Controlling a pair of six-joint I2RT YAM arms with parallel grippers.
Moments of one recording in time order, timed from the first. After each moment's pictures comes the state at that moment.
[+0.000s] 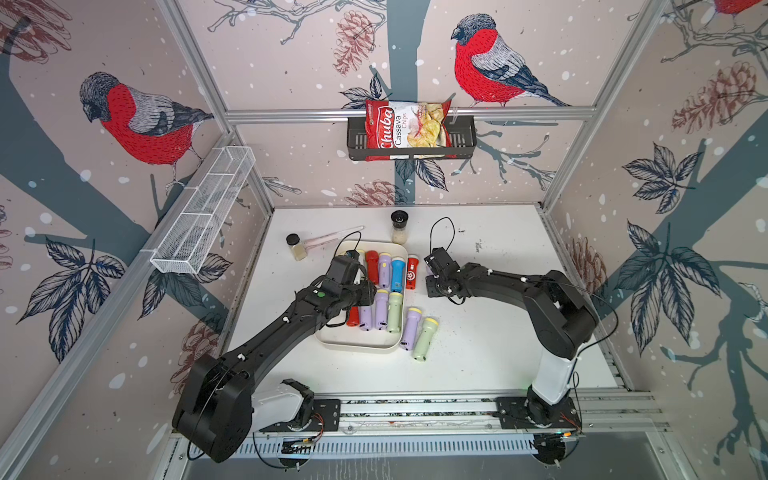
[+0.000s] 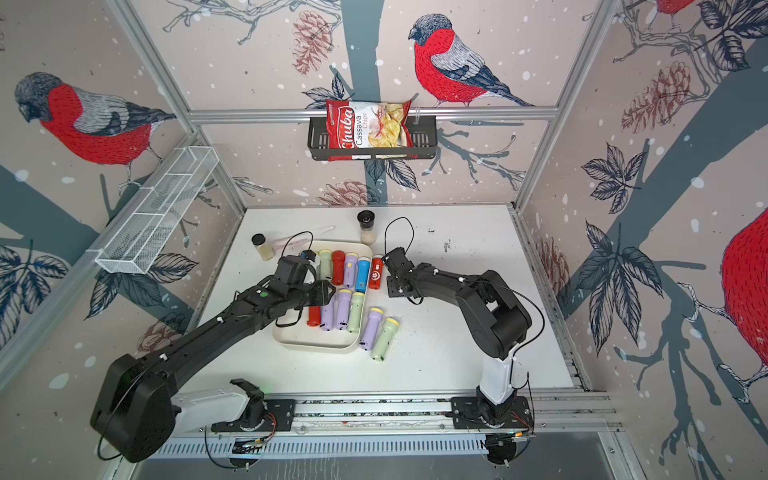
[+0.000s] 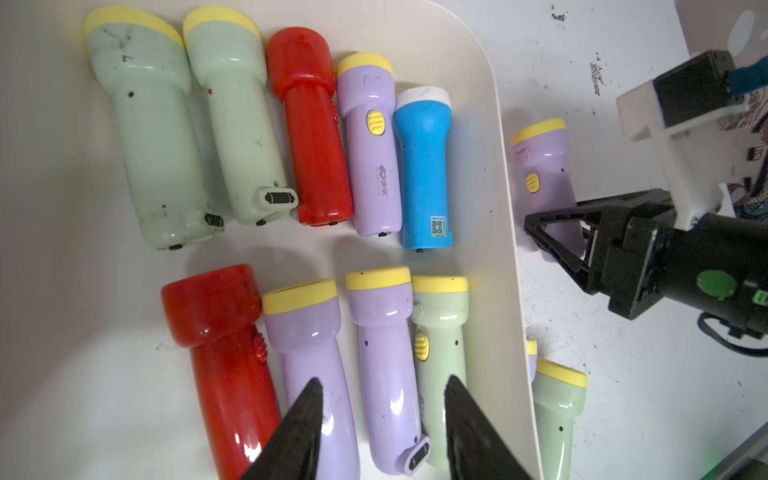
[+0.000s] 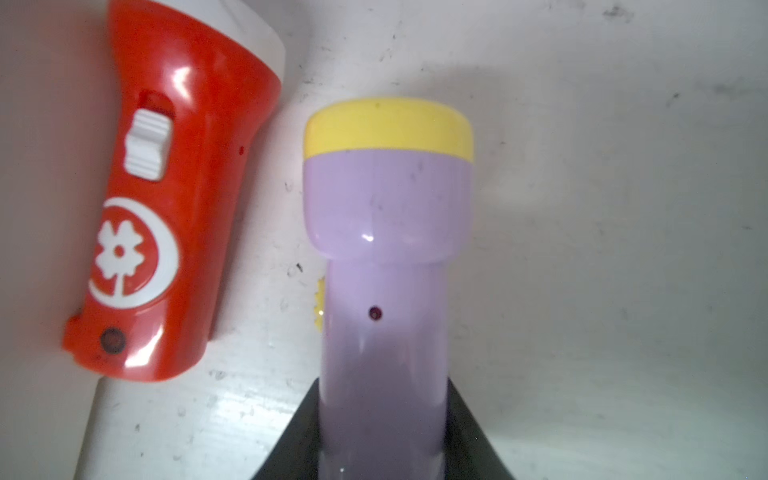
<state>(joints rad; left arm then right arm) -0.48 1.21 0.78 -0.38 0.11 -0.46 0.71 1.82 1.09 -0.35 0.19 0.42</state>
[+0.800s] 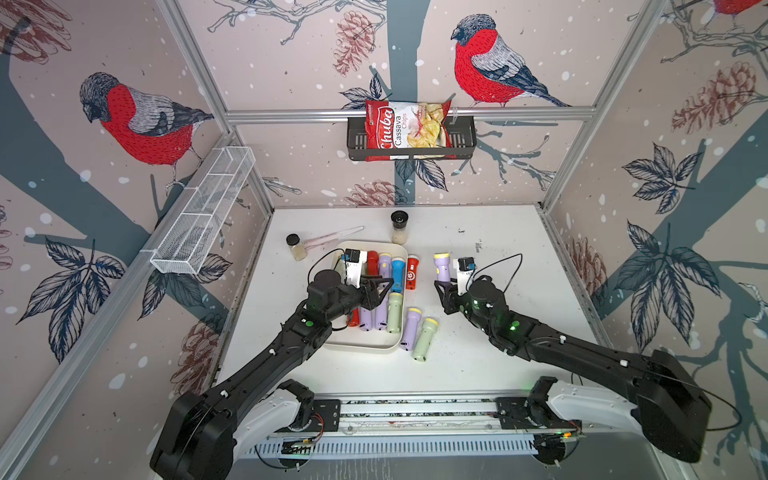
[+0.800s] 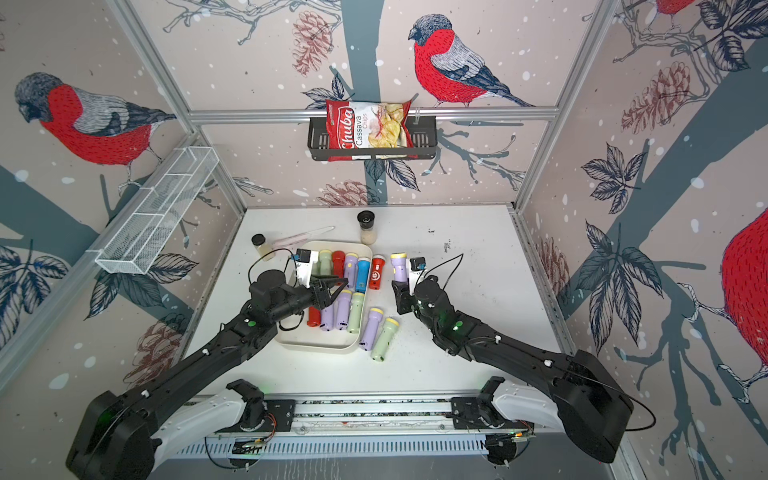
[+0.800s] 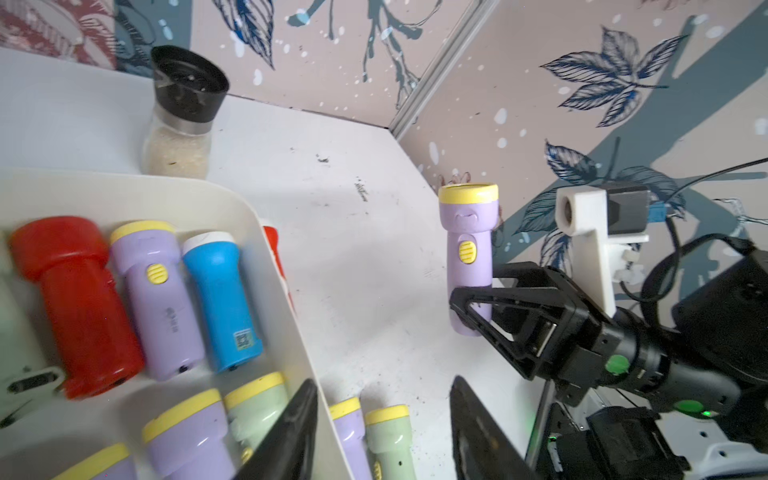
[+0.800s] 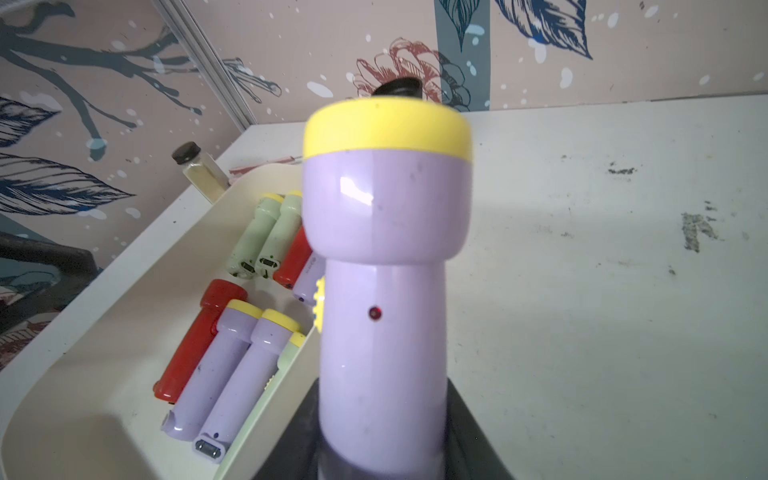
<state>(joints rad) -0.49 1.01 0.52 0.28 0.46 -0.53 0.85 1.13 0.54 0.24 0.23 0.35</state>
